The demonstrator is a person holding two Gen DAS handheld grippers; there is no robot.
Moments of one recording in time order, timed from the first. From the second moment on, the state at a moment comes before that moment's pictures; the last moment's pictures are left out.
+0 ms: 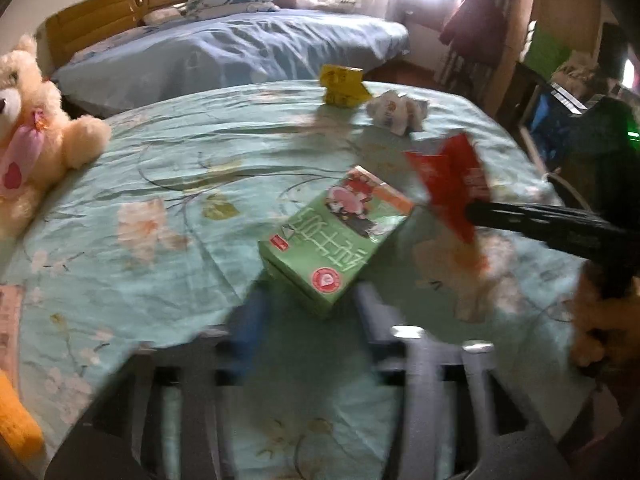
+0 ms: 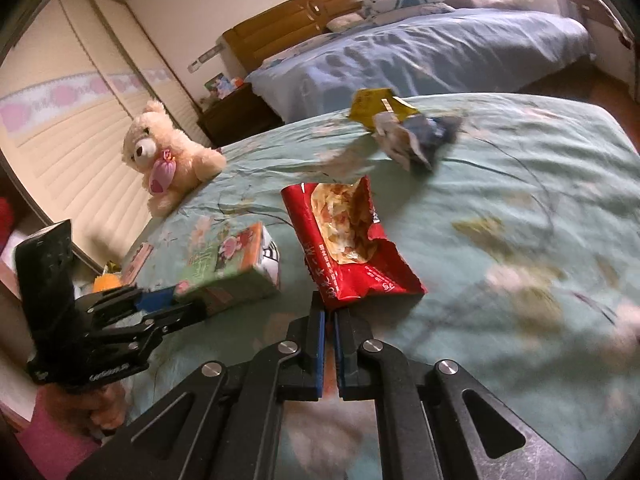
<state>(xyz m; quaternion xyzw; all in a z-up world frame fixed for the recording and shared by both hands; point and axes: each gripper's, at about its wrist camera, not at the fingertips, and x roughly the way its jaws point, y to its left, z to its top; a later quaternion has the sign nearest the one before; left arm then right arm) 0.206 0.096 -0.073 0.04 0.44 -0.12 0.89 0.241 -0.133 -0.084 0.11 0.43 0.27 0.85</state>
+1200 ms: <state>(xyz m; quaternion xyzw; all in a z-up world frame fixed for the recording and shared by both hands) 0.171 -0.066 -0.060 0.02 0.41 -0.18 0.89 0.152 -0.289 -0.071 0.19 0.40 0.14 0.88</state>
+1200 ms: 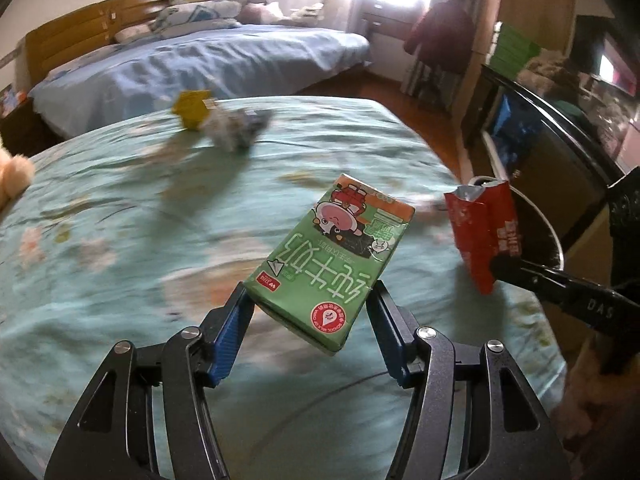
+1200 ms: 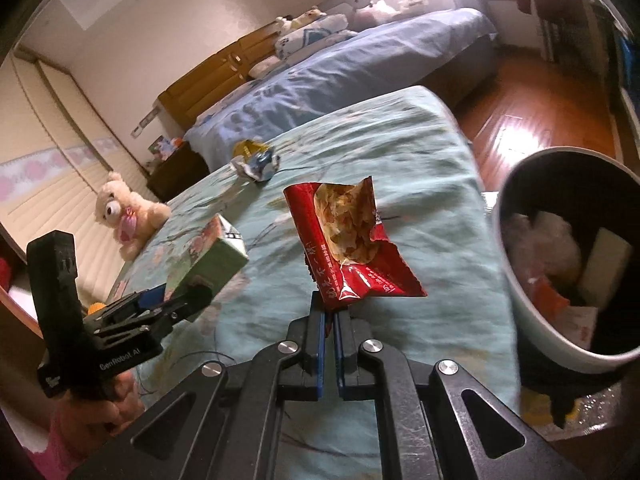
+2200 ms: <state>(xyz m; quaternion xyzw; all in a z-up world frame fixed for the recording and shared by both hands) 0.165 -0.224 -0.057 0.09 0.41 -0.27 0.87 0.113 -0.413 -0.070 0.25 0.38 0.04 0.89</state>
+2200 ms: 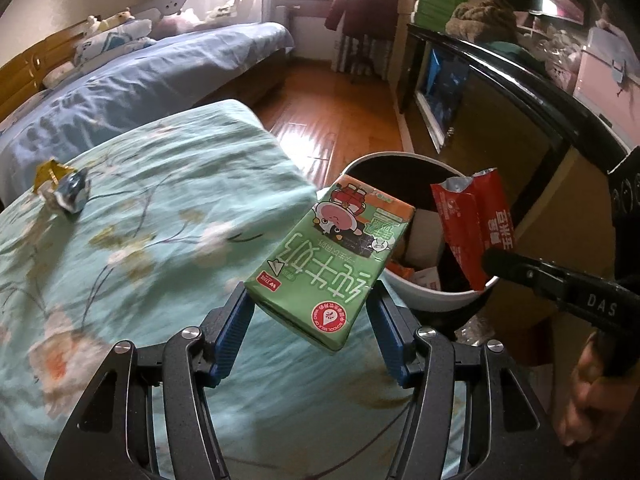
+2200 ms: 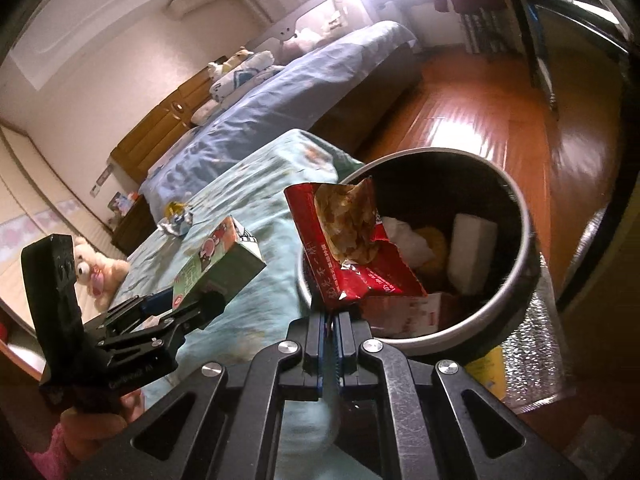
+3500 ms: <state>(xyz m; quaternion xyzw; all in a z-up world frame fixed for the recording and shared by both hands) 0.189 -0.299 -0.071 0.13 0.44 -0.29 0.84 0.133 -0.466 -0.084 0.27 0.41 0.01 0.87</state>
